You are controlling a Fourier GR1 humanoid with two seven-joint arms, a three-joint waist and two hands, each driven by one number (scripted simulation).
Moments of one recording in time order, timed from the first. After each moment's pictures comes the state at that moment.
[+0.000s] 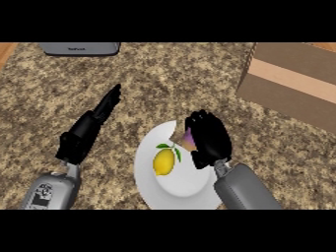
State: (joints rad) left arm -0.21 0.10 -0.12 -1.55 -0.12 -0.15 0.11; right arm -0.37 -0.03 0.46 -1.28 1.22 0.09 0.36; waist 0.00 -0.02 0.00
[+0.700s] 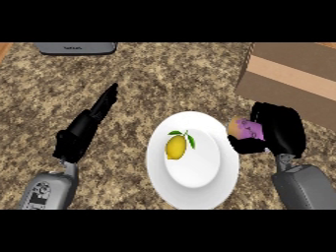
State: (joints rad) left arm -0.21 0.11 -0.09 -1.54 -0.12 -0.16 0.10; right arm -0.25 -0.23 0.20 -1.50 1.20 0.05 0.45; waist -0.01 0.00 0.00
